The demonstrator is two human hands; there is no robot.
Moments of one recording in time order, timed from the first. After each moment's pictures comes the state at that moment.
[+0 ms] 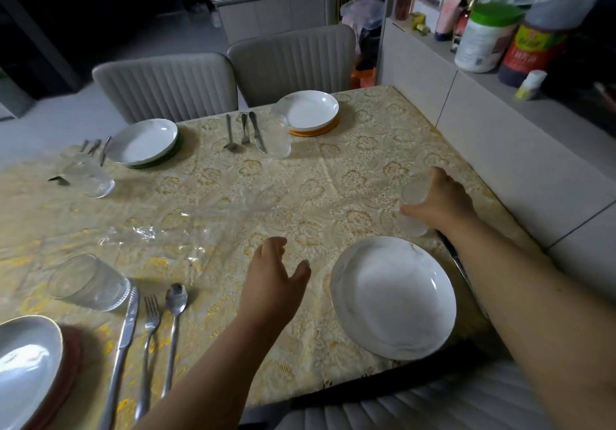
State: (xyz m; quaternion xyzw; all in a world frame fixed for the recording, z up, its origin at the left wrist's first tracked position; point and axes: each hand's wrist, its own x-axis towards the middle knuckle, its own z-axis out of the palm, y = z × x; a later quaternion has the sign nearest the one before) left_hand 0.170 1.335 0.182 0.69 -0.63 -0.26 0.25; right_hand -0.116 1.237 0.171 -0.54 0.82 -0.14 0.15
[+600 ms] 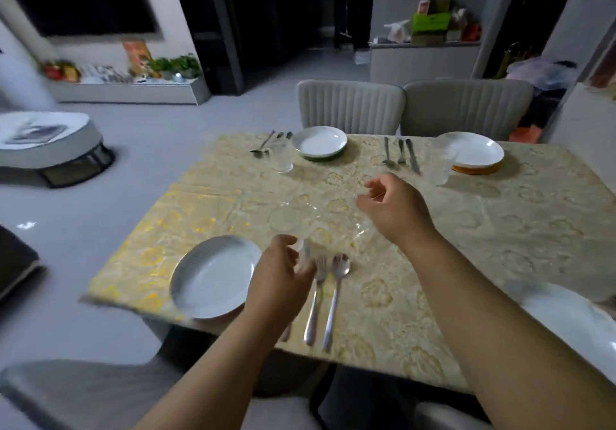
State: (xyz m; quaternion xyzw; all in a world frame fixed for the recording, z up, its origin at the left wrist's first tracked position) left_hand 0.403 1.450 0.241 0.77 -0.48 -0.20 0.36; right_hand 0.252 1.329 0.287 -0.72 0.56 -0.31 0.26
